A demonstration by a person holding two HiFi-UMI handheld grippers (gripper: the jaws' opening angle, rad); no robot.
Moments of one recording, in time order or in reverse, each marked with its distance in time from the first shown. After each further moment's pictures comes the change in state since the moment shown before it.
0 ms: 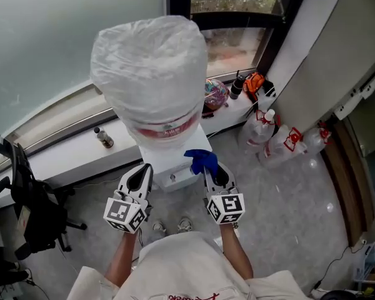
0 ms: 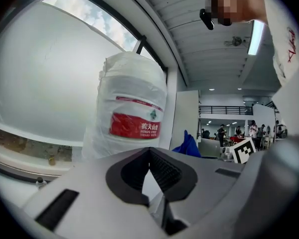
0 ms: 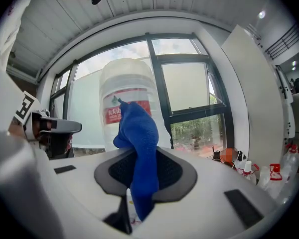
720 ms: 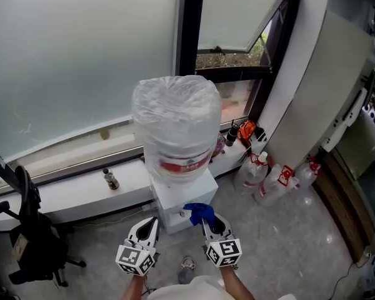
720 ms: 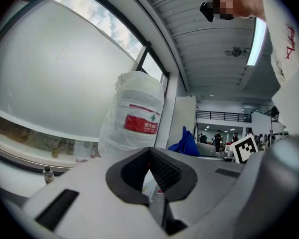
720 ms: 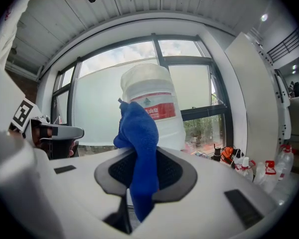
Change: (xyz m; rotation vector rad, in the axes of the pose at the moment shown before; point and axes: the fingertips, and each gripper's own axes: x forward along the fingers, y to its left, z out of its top) left arm -0.100 0.008 -0.013 -0.047 -0.022 -0.021; right arm -0.049 0.097 -0.007 -0.013 0.007 -0.010
